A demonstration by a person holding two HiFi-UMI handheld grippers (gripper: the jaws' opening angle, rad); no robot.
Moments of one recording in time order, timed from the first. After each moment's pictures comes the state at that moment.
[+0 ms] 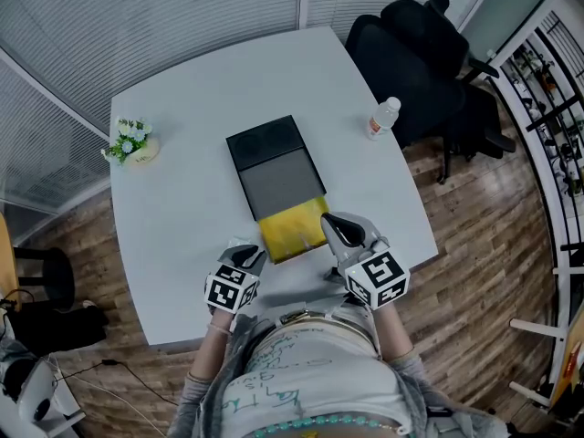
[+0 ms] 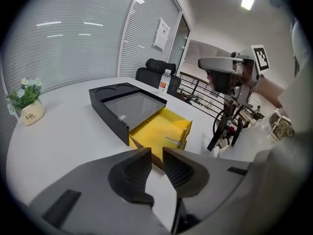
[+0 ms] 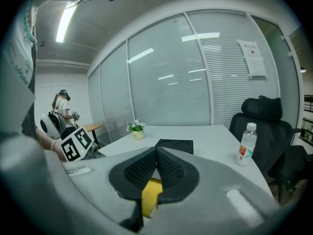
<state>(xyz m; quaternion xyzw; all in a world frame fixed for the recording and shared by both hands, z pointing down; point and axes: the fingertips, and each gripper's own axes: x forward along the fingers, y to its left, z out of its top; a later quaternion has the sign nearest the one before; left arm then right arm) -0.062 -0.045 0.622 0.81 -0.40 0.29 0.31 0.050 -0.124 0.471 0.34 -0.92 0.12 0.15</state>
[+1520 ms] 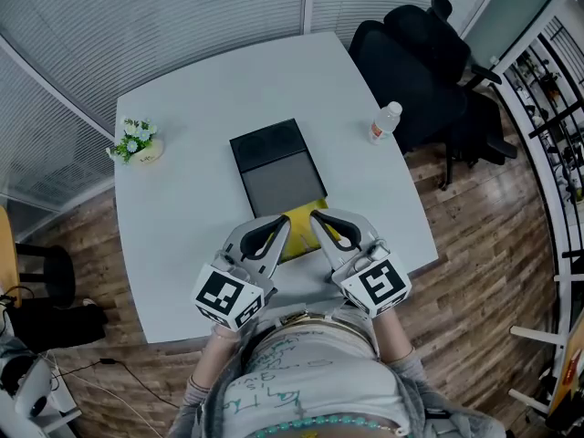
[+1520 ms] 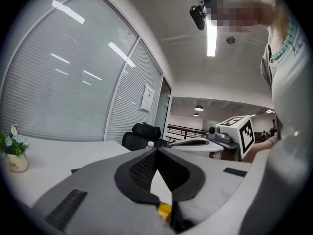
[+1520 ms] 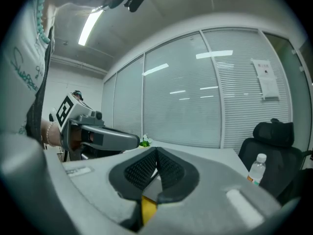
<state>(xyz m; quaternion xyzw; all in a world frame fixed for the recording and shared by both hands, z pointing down) -0.013 -0.105 0.401 0.90 -0.43 0.00 0.13 0.018 -0.117 0.406 0.29 -0.95 0.02 0.09</state>
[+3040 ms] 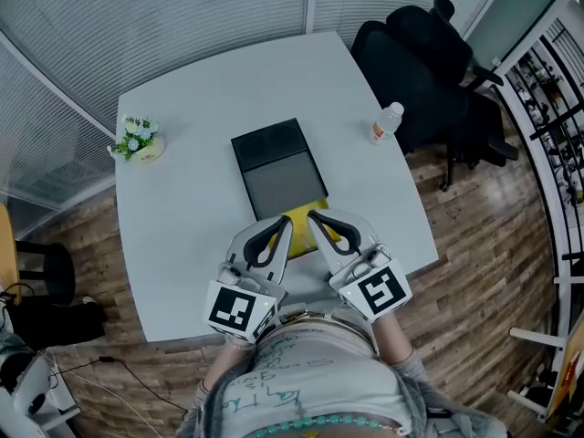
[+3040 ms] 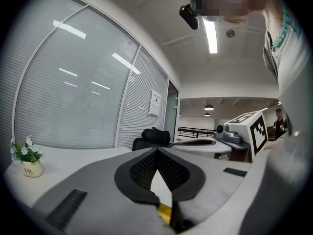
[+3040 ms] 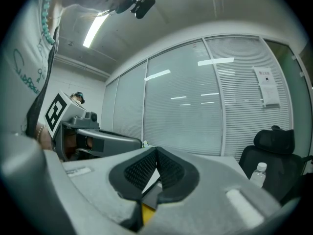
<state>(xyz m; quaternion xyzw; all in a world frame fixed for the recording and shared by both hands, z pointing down) -0.014 -0.103 0.379 0.86 -0.50 -0.01 0.10 0.009 -0.109 0.382 0.30 -0.95 0.00 0.07</state>
